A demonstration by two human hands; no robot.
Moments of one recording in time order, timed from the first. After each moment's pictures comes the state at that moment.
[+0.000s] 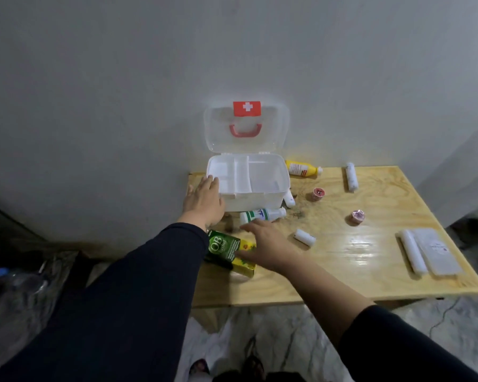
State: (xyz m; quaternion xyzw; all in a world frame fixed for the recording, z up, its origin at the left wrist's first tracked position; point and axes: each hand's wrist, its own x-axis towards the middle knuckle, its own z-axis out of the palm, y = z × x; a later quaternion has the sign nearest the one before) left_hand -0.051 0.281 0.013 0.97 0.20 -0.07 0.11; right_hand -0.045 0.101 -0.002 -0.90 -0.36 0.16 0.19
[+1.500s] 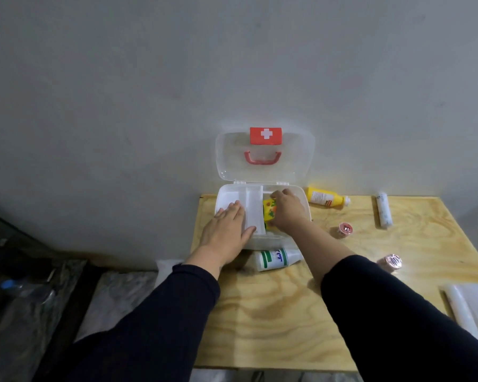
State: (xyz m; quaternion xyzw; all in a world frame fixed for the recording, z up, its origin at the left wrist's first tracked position) left_hand -0.014 0.290 0.003 0.98 0.13 -0.07 0.10; right_hand 0.109 0.179 0.002 -0.95 -0.24 0.13 0.15
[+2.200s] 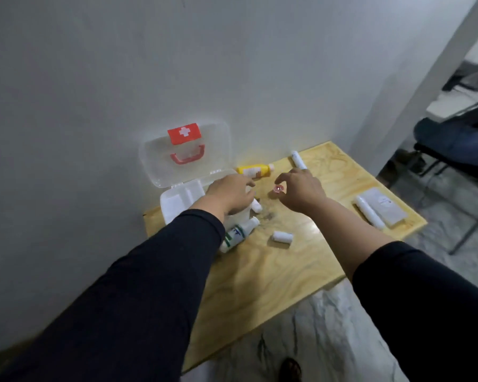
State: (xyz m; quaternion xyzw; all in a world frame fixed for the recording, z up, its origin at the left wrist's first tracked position) left_hand 0.051 0.215 0.067 0.98 -0.11 -0.11 0.13; right_hand 0.053 0.041 0.060 -0.99 -0.06 0.03 0.12
